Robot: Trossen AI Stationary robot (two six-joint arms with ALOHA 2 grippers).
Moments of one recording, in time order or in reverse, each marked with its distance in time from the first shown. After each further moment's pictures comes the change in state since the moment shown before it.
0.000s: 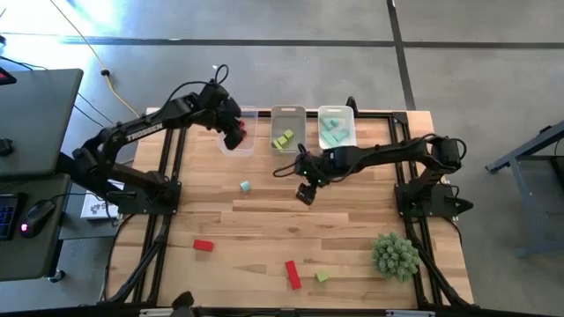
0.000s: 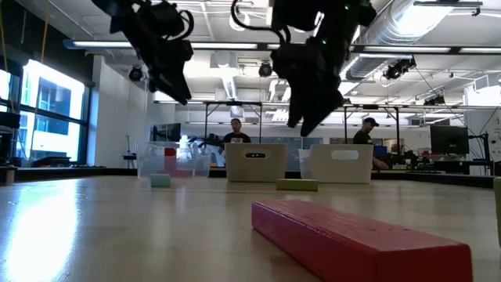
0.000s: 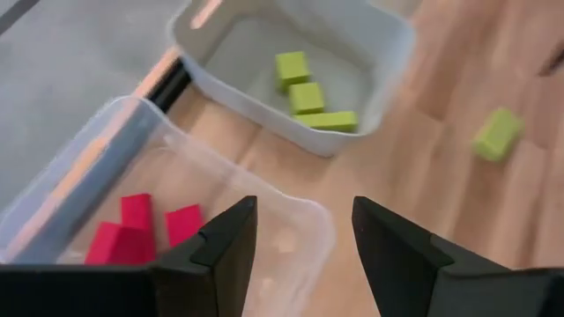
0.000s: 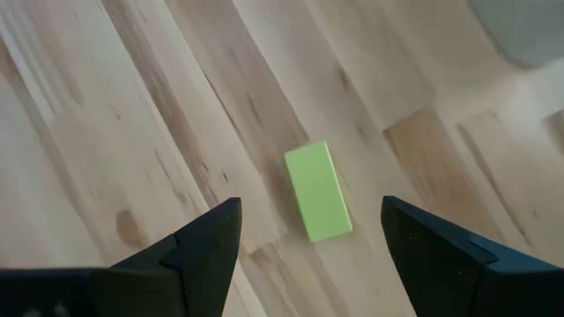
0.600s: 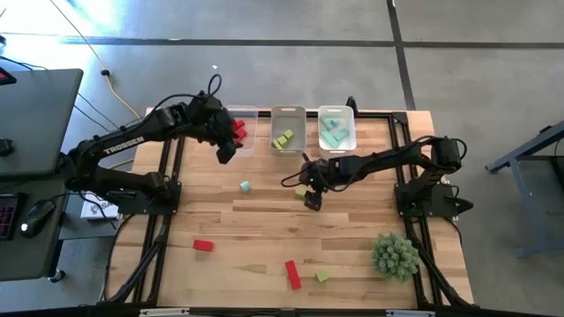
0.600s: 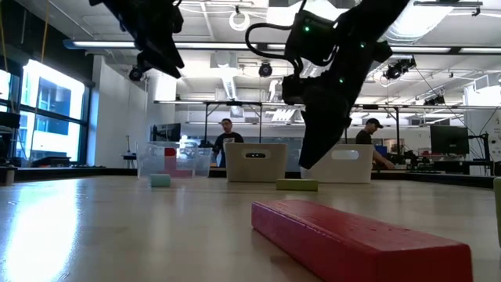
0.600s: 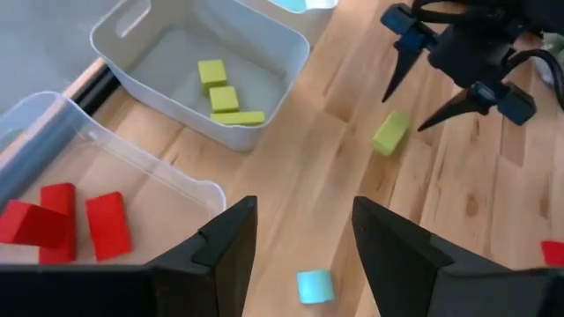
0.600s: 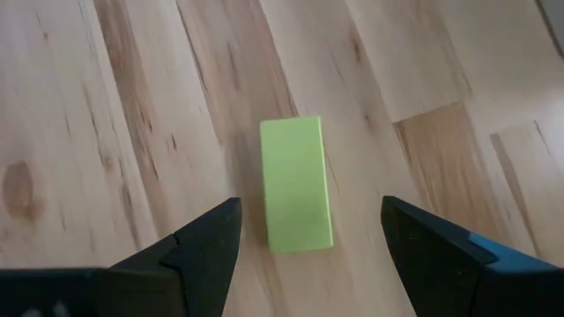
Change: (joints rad) left arm -0.172 -0.178 0.000 -0.106 -0.002 -0.177; right arm 0.001 0.000 -0.258 0.317 0.018 -0.222
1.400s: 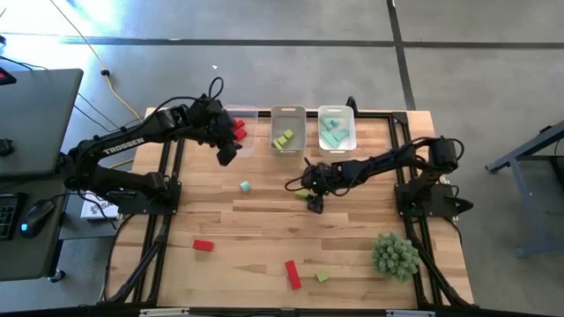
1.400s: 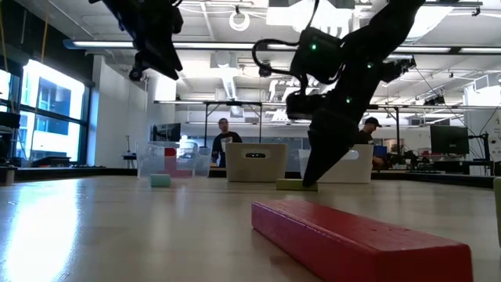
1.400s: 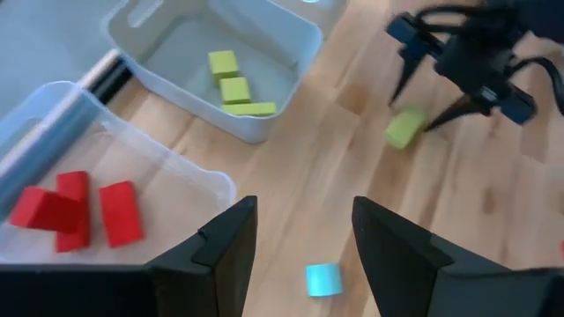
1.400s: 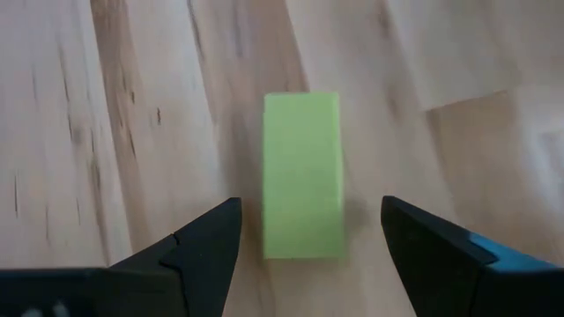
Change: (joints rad) left arm -0.031 0.000 0.000 -0.019 -0.064 -0.019; right arm 0.000 0.036 -0.110 0.181 -0.025 -0.069
